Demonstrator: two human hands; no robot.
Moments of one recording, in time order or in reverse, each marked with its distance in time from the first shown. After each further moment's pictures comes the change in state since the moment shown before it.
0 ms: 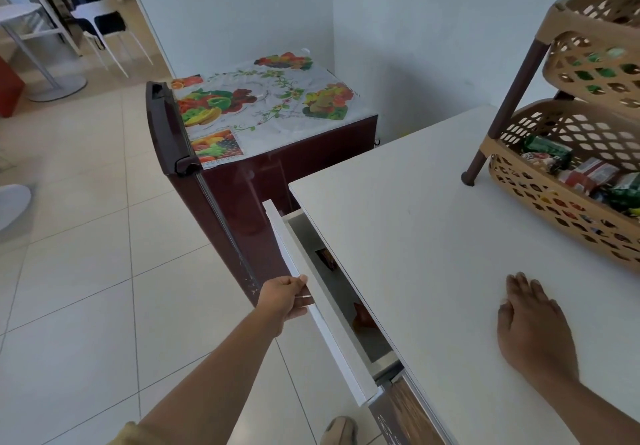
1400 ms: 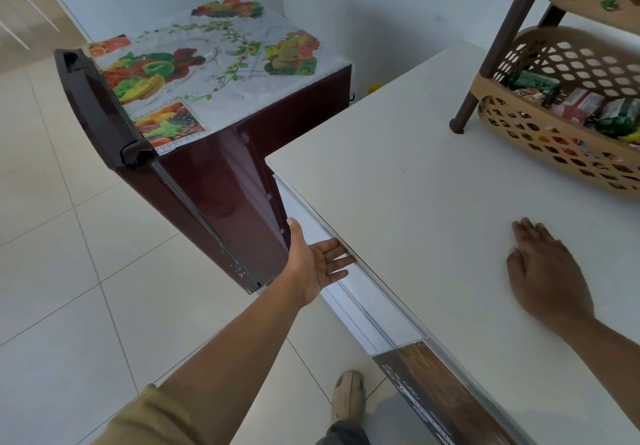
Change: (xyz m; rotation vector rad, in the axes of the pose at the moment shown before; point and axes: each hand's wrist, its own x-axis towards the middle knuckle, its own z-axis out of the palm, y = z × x) left_hand 0.018 0.031 0.039 -0.210 -0.488 -0.245; right_hand 0.001 -0.003 0.003 0.028 0.022 0.015
